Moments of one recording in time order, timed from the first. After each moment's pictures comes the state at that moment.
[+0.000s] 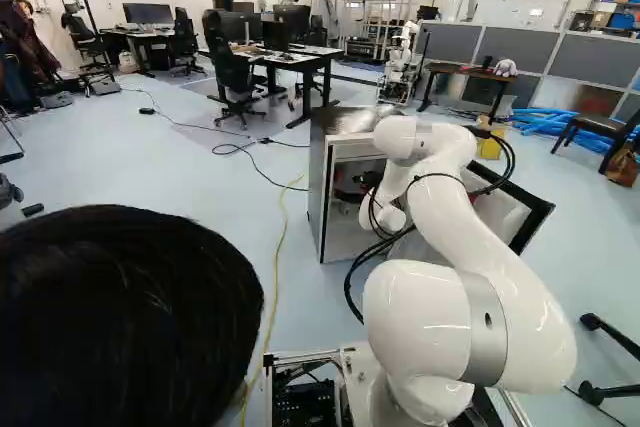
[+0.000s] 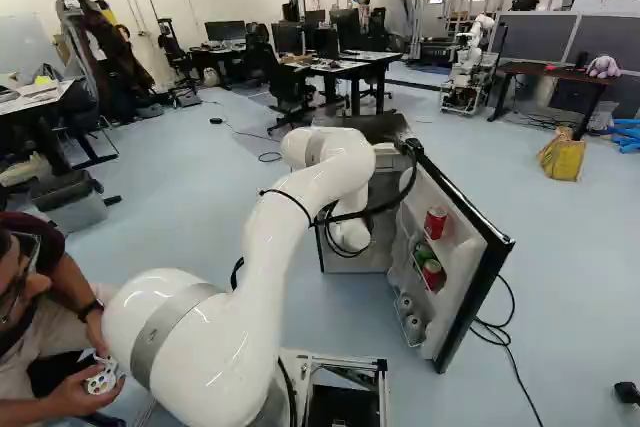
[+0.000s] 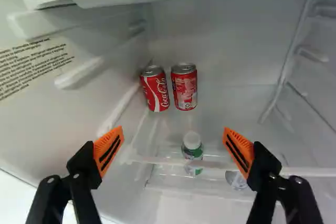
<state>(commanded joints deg) -19.3 -81.4 -85.6 -34.6 70.5 9.0</state>
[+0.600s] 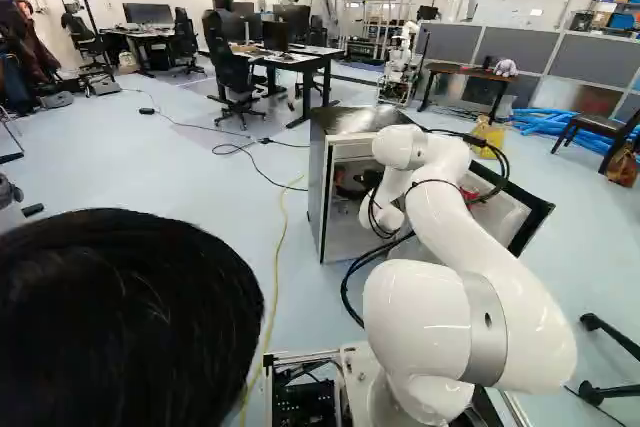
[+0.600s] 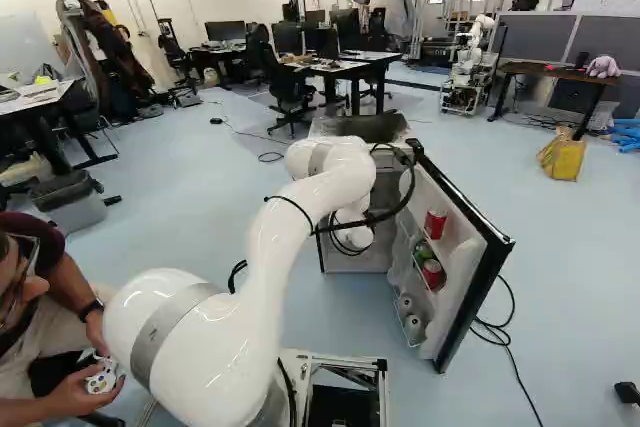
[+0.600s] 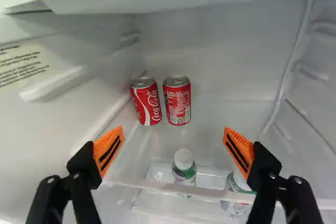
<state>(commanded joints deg) -19.5 -87.2 -95.3 -35.0 71.2 9.0</state>
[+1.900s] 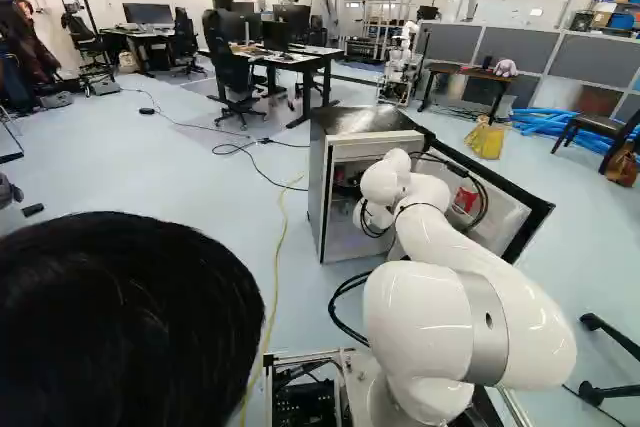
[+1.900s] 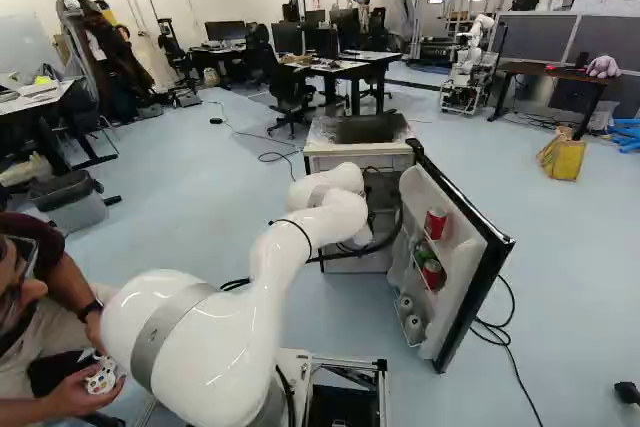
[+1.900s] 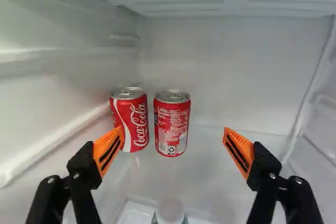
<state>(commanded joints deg) -17.4 -104.3 -124.4 -35.0 71.0 9.0</state>
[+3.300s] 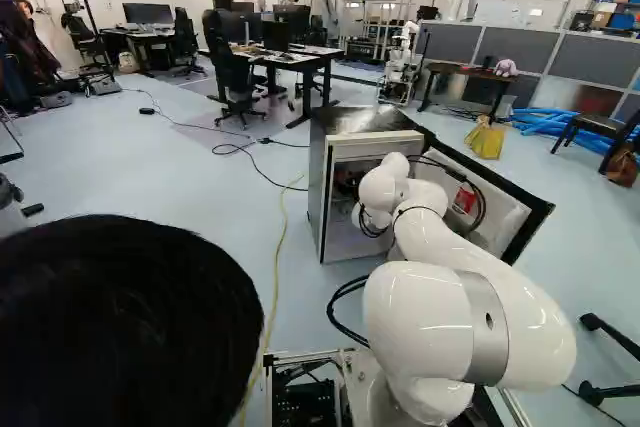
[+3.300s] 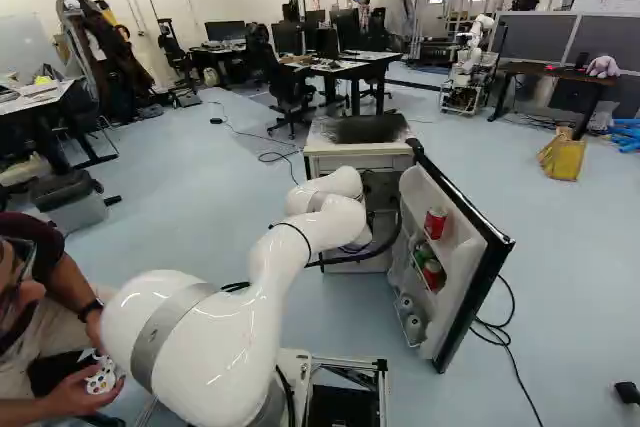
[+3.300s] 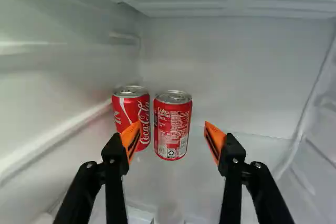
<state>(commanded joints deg) -17.2 -105.9 -127.2 -35.0 70.4 9.0</state>
